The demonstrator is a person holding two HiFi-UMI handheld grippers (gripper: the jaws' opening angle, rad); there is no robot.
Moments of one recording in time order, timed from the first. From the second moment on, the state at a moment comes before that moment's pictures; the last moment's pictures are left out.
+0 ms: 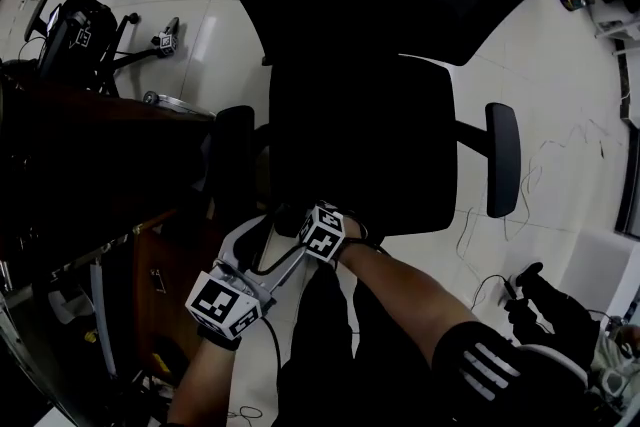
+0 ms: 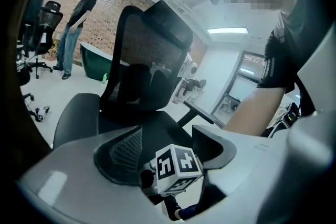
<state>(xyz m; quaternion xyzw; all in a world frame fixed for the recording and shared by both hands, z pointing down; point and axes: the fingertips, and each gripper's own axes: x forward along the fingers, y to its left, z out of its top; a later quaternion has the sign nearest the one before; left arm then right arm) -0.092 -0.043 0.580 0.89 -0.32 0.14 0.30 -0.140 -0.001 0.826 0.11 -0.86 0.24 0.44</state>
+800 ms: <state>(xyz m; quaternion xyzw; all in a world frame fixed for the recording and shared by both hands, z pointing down) 0.028 -0.030 0.561 0.92 -0.22 0.14 0.30 0.208 0.051 0.838 0.25 -0.75 0.28 0.54</state>
